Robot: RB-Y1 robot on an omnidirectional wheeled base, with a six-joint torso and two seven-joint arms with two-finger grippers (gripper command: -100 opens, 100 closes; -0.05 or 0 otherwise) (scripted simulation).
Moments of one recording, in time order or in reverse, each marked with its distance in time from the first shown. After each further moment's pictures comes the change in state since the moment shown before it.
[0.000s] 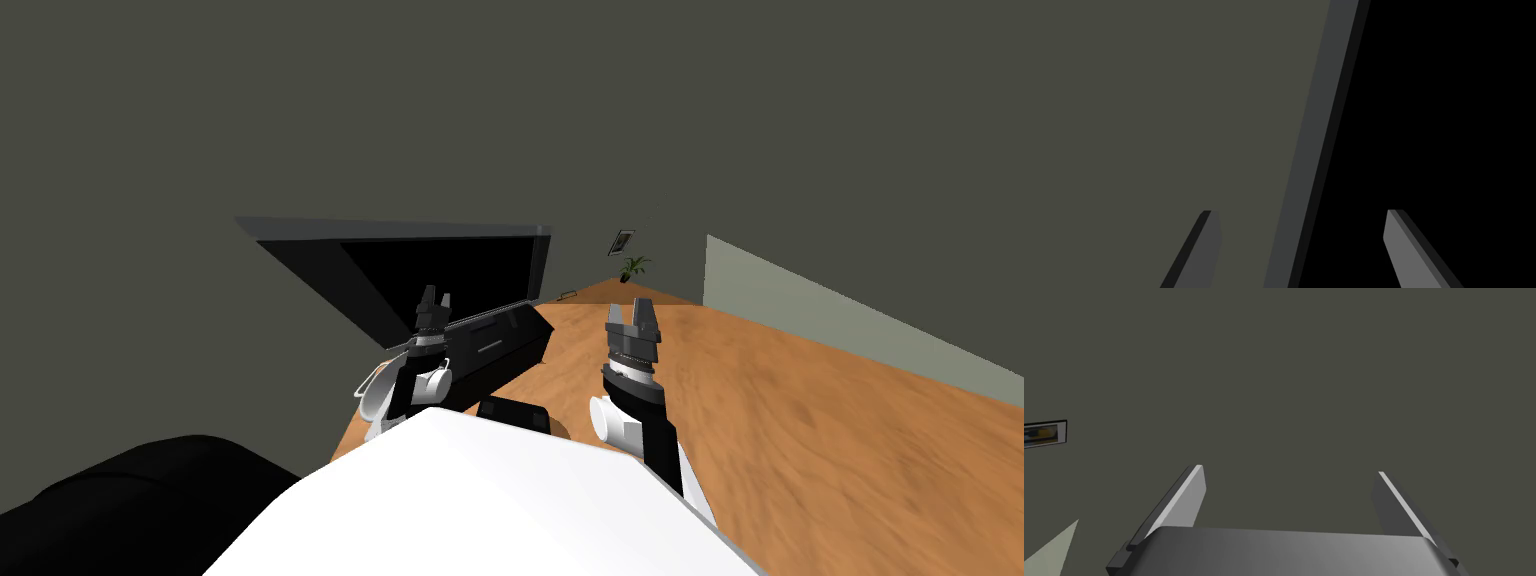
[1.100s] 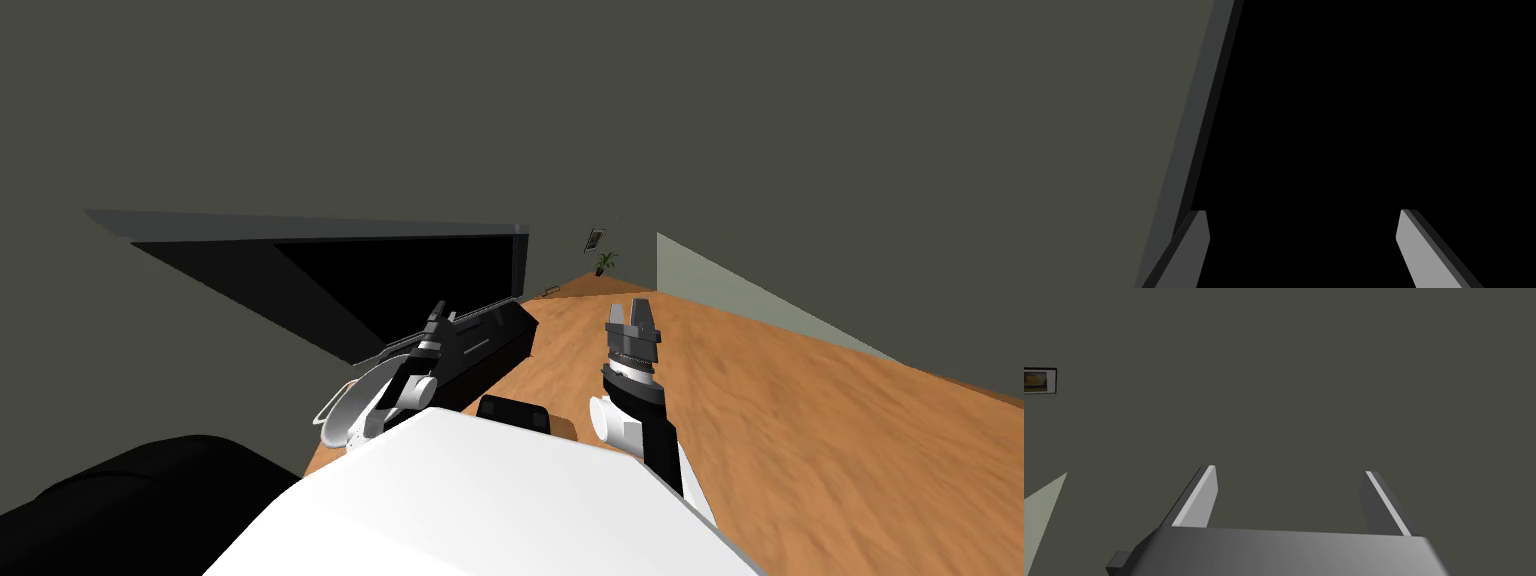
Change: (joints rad) left arm 0.010 0.273 0.037 0.213 0.175 0.102 0.095; right arm 0.000 0.000 0.000 0.000 0.000 0.000 0.000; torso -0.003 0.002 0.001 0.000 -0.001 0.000
